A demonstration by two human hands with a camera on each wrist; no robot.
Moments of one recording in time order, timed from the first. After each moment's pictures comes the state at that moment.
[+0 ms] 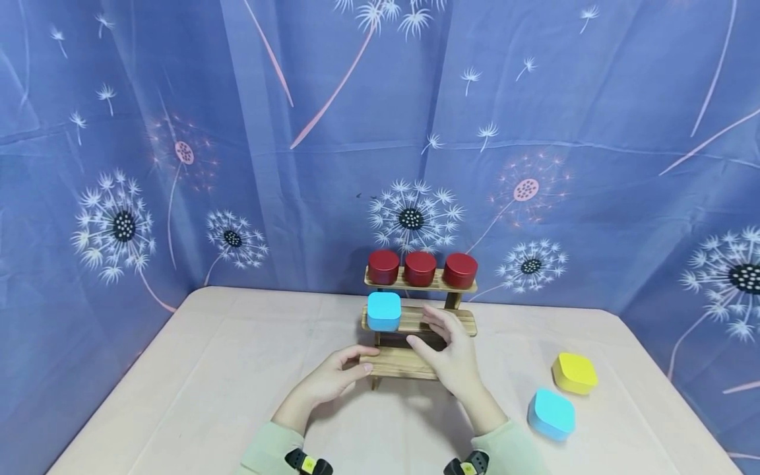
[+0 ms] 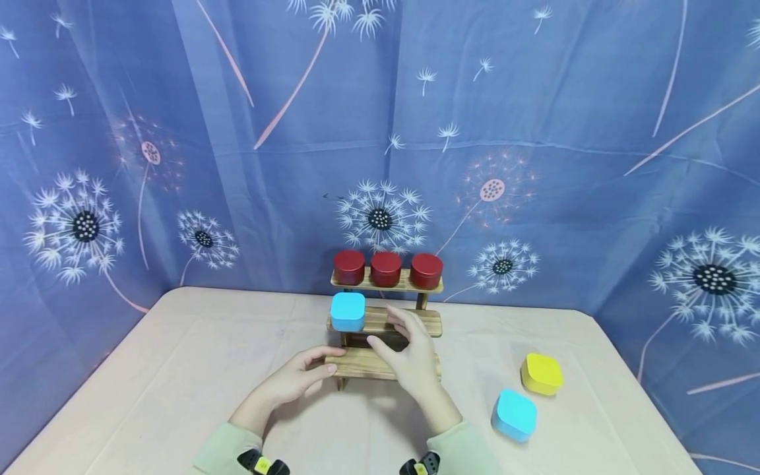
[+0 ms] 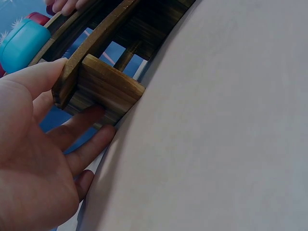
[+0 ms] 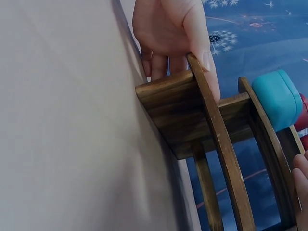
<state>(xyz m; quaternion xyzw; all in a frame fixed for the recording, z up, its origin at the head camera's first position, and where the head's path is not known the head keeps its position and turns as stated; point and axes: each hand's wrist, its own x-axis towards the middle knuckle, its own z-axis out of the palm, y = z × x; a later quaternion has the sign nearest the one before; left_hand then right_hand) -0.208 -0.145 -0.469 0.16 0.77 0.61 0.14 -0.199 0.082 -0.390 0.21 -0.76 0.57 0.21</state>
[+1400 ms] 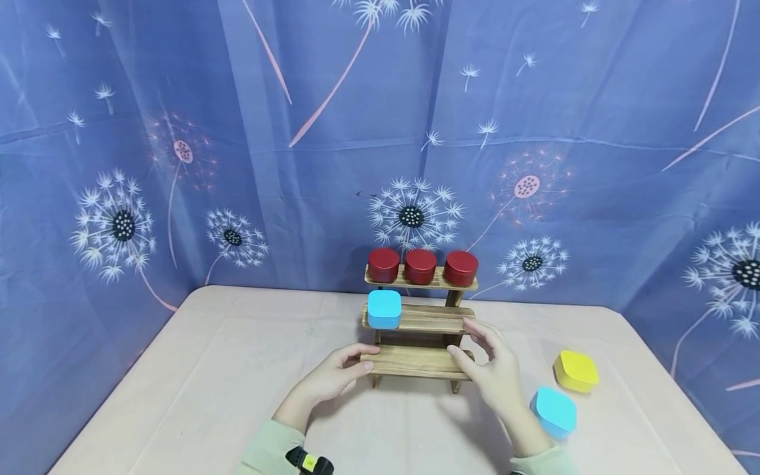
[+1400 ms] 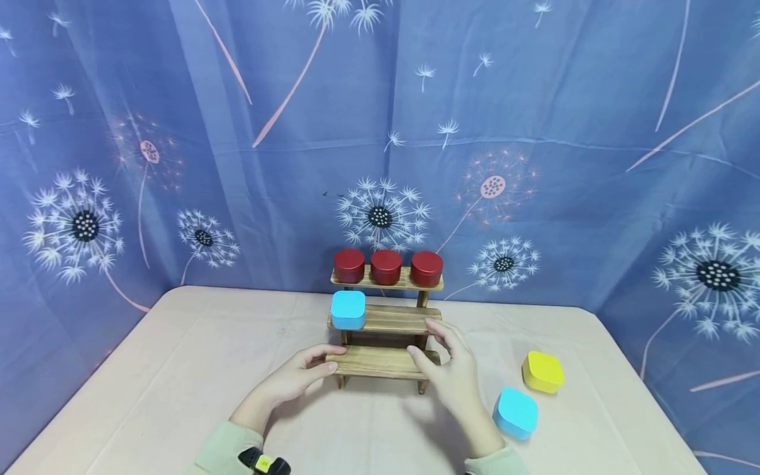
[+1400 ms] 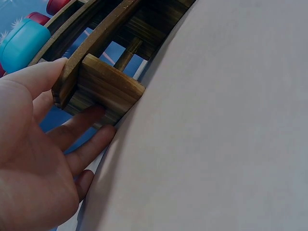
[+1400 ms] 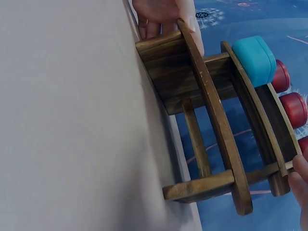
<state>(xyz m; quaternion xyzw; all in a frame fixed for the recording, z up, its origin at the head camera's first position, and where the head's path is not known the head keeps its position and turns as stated) -0.209 -0.145 -0.469 0.16 0.78 0.59 0.14 -0.198 0.138 -0.422 0.16 -0.77 0.55 0.27</state>
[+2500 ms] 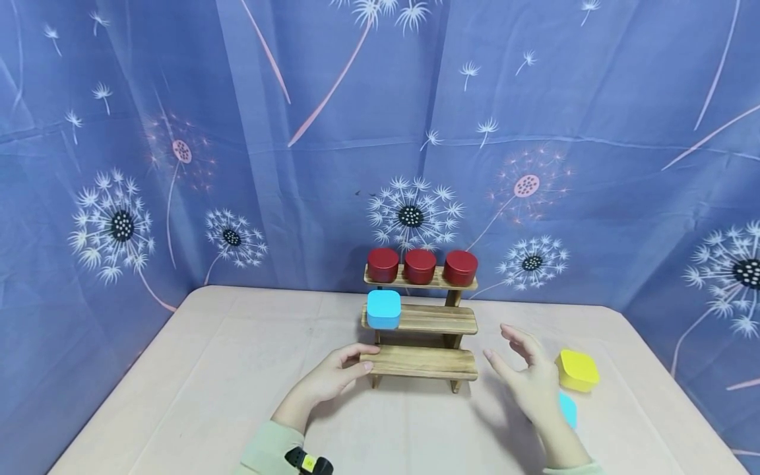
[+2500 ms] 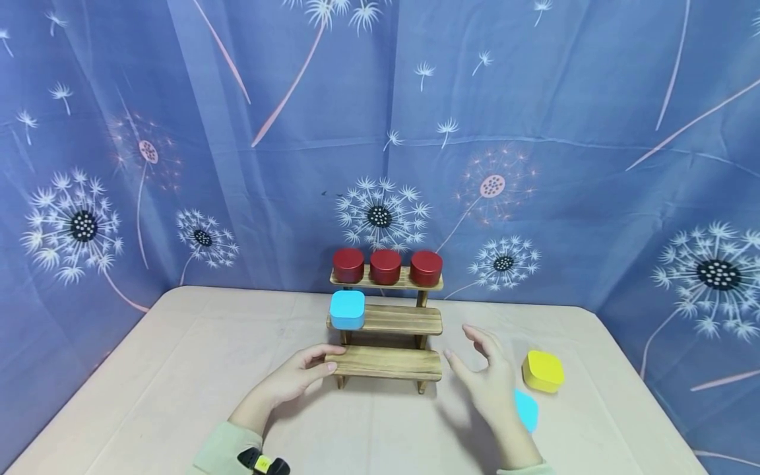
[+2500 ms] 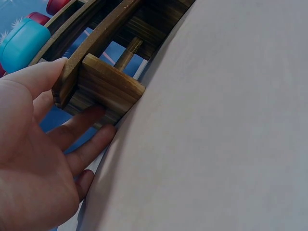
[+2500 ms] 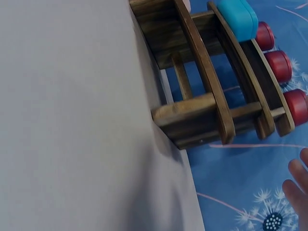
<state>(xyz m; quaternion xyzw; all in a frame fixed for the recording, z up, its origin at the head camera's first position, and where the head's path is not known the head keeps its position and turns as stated) -0.209 -0.145 -0.470 0.16 0.77 0.60 0.14 -0.194 0.186 -0.429 0.11 -0.79 0.51 0.33</state>
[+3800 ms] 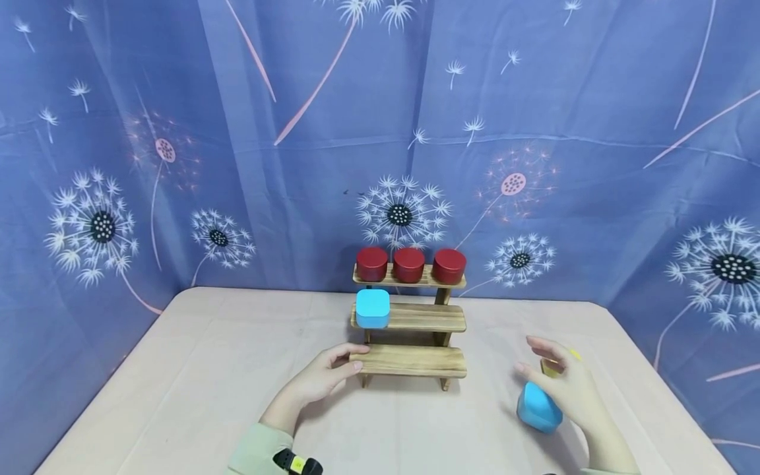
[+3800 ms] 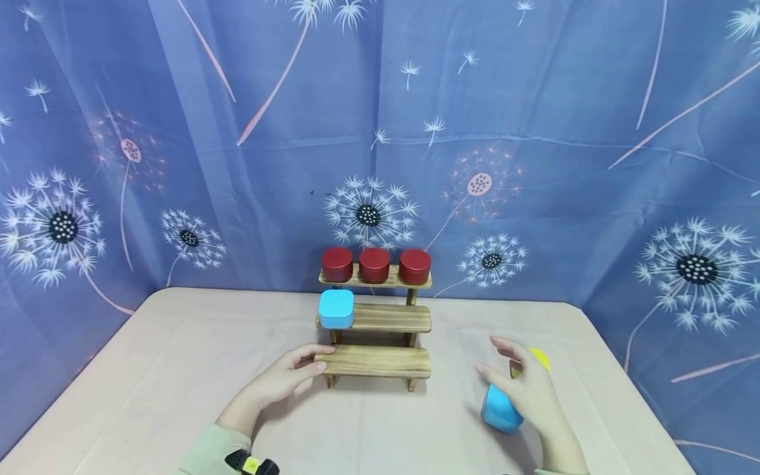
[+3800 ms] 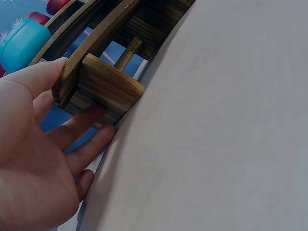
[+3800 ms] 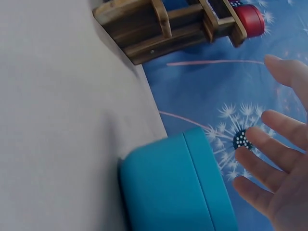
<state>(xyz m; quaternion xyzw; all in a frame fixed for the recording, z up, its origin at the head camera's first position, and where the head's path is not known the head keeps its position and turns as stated) -0.209 -0.145 -0.469 0.16 0.79 0.58 0.14 -0.181 0.270 -0.422 0.07 -0.89 0.43 0.14</state>
